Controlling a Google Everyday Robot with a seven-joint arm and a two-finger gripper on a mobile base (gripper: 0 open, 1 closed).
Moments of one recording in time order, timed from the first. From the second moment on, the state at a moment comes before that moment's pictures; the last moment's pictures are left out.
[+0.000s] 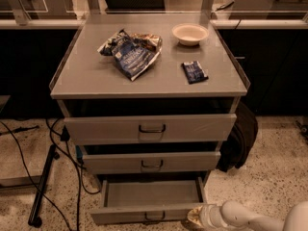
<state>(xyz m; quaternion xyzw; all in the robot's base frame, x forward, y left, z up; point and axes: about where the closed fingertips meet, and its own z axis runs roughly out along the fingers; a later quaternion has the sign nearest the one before) 0.459 -0.202 0.153 -0.59 0.74 0.13 0.29</state>
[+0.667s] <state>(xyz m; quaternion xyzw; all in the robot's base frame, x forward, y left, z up) 0.484 -0.192 0.146 -0.61 0.70 0.09 0.37</state>
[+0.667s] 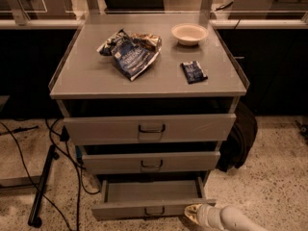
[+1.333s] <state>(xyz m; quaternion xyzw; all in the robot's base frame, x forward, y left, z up) 0.524 -0.197 0.142 -0.61 0.67 0.04 0.42</state>
